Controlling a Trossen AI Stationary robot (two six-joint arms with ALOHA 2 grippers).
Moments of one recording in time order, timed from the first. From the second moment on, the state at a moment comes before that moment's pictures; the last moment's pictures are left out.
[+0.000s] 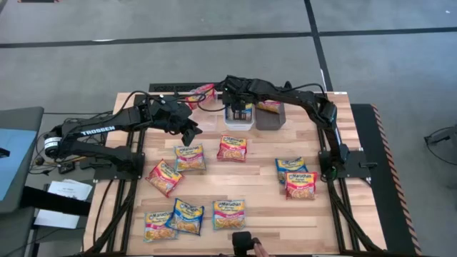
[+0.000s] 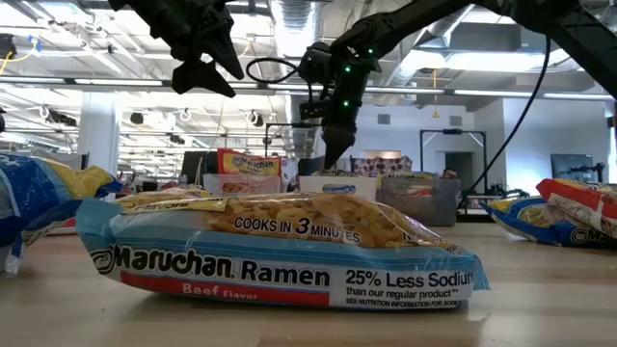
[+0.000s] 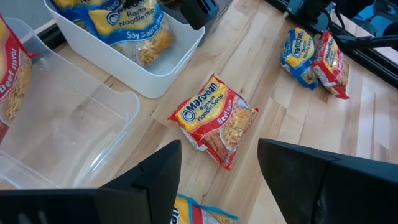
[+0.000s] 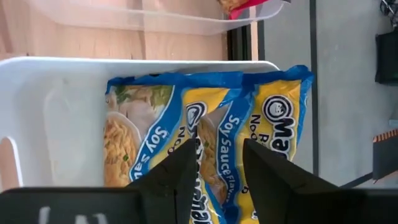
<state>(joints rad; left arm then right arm) 0.34 1.09 0.93 -0.44 0.05 -0.34 -0.45 2.11 1.84 -0.79 0.29 -0.52</state>
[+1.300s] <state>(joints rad) 0.34 1.09 0.93 -0.54 0.05 -0.21 -0.15 2.11 1.97 -1.35 0.36 0.05</state>
